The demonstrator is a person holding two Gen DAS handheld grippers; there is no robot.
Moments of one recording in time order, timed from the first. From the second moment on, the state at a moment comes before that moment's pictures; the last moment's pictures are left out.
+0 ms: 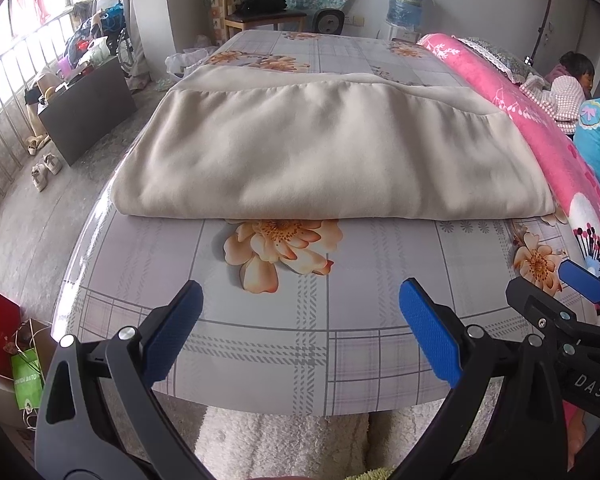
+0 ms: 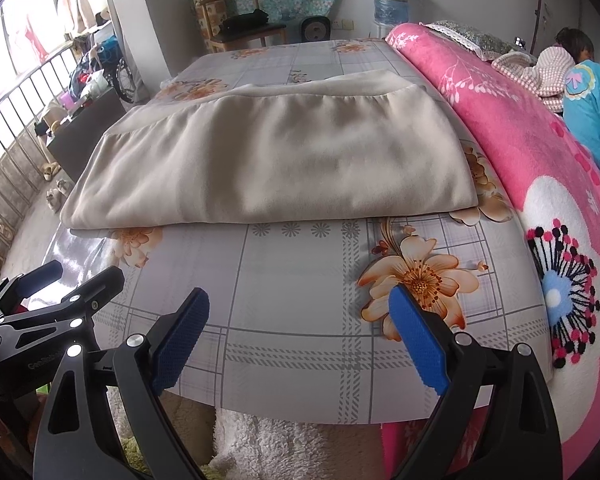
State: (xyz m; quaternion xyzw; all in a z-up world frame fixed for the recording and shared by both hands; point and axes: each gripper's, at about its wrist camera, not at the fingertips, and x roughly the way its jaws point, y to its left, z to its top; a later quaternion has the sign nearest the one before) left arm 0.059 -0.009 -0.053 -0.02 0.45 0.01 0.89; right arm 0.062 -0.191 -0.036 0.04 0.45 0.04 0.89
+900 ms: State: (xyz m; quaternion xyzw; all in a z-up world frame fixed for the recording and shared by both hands) left arm 0.058 -0.010 -0.048 -0.02 0.45 0.01 0.89; right arm 0.061 -0.188 -0.034 0.04 0.45 0.03 0.89
